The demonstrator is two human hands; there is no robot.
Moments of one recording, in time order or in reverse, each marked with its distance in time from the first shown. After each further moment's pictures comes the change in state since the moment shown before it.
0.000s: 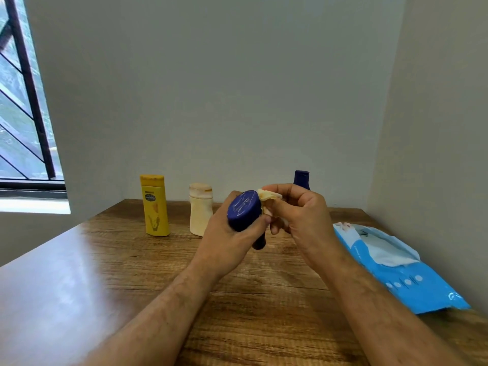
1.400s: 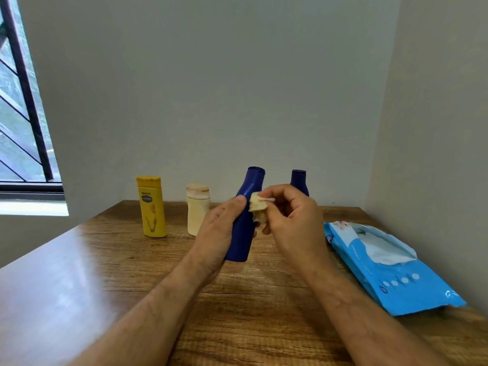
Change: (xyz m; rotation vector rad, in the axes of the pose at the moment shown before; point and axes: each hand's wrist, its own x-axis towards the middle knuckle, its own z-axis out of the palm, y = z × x) left_hand 0.002 0.003 -0.001 -0.435 -0.043 -0.232; right_hand -0.008 0.011 0.011 -0.269 0.151 -0.201
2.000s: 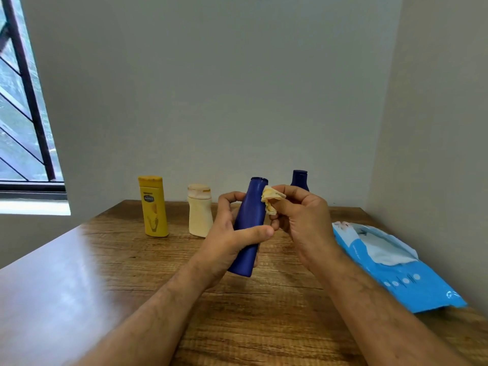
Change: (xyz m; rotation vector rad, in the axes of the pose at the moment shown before) left_hand -0.007 0.000 0.001 0.062 -0.099 -0.046; right_hand 0.013 -0.001 -0.007 0.377 0.027 0.349
